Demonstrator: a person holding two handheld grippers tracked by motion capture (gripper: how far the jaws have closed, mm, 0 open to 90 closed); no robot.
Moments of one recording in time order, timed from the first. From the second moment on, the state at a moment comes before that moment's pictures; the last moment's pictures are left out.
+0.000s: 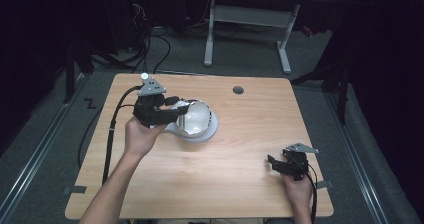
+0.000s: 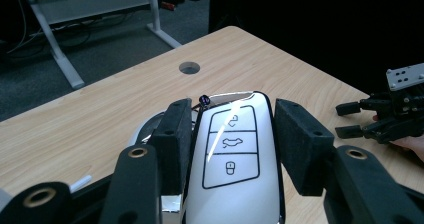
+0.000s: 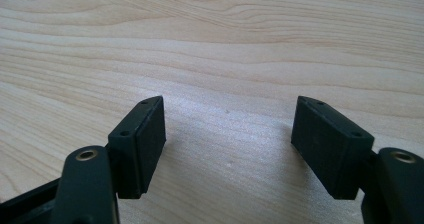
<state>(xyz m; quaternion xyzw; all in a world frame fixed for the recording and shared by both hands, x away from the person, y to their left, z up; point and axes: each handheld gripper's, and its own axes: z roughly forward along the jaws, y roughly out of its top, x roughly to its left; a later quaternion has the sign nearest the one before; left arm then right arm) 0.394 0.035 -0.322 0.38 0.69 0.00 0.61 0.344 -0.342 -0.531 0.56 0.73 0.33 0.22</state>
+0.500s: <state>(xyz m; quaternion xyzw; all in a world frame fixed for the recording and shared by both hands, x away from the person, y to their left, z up) 0.414 0.019 -0.338 0.39 0.70 0.01 0.60 0.344 -0.342 -0.531 0.56 0.73 0.33 0.22</state>
